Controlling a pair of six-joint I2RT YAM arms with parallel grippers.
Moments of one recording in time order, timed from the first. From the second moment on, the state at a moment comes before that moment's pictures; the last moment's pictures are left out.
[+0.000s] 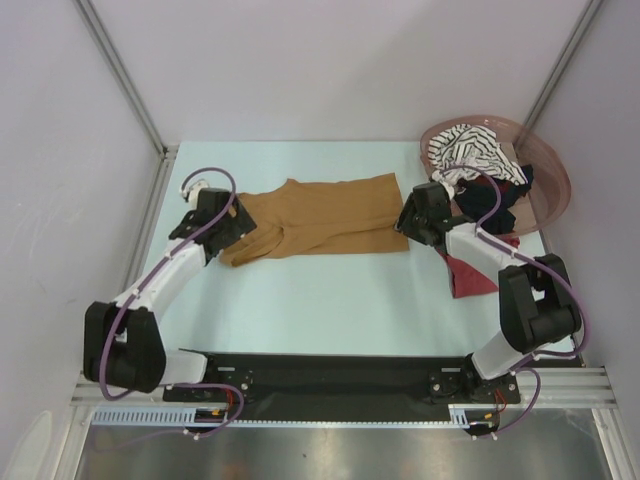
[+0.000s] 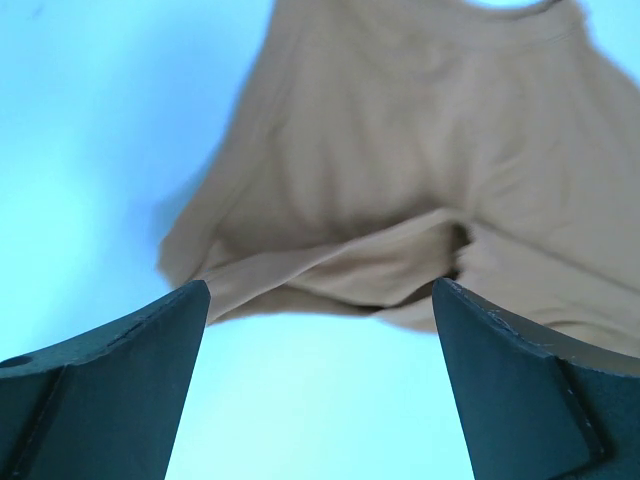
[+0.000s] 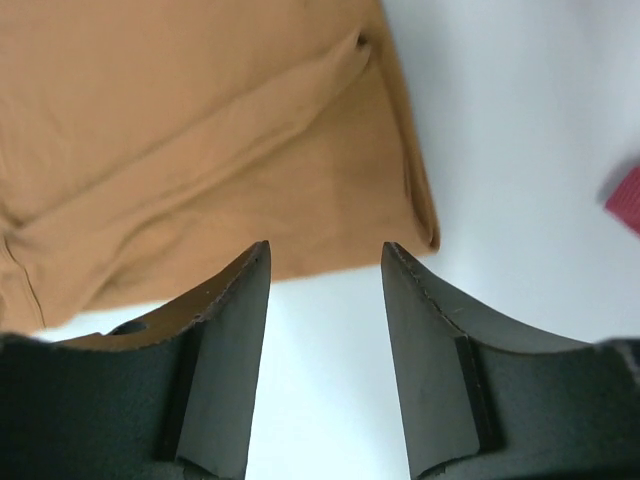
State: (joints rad) left arm -0.20 1.35 0.94 -0.39 -0.27 -0.69; right arm 0.33 1.59 1.00 -0.18 0.14 0.70
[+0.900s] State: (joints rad) left arm -0.03 1.27 0.67 -0.32 -0.14 -0.87; right arm 0.41 1.56 0.81 -0.07 0.26 0.84
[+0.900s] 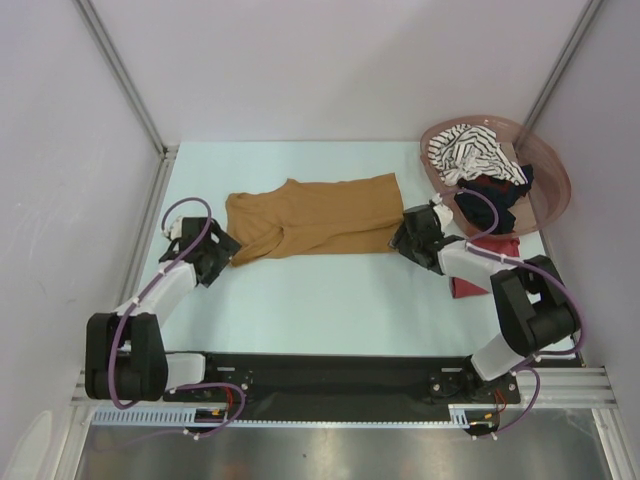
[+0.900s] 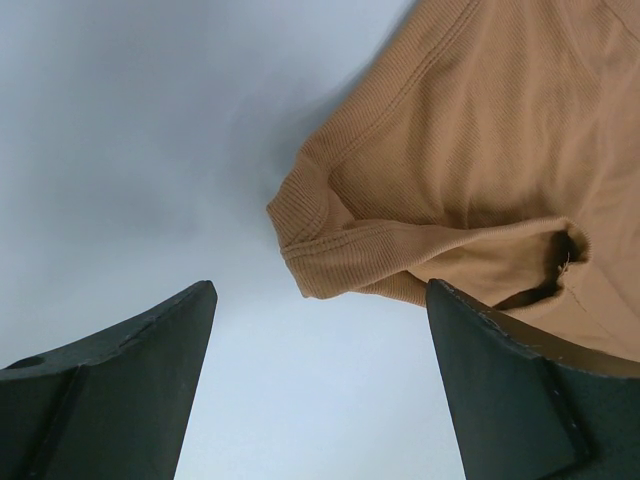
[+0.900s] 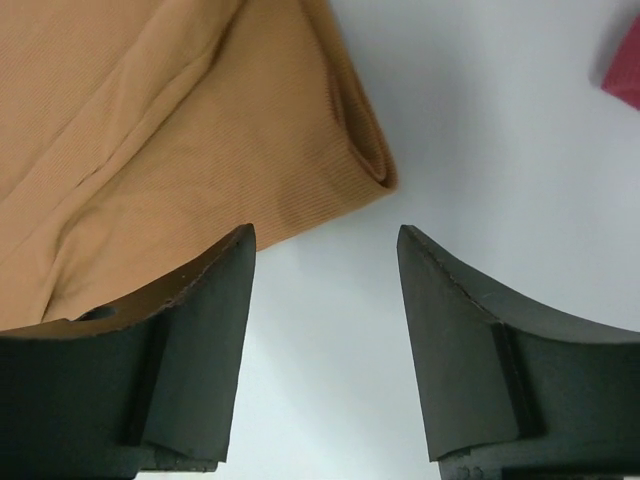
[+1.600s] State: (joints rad) left arm 0.02 1.29 0.60 -0.23 -0.11 -0.99; right arm 0.45 1.70 0.83 -0.03 0.42 1.16
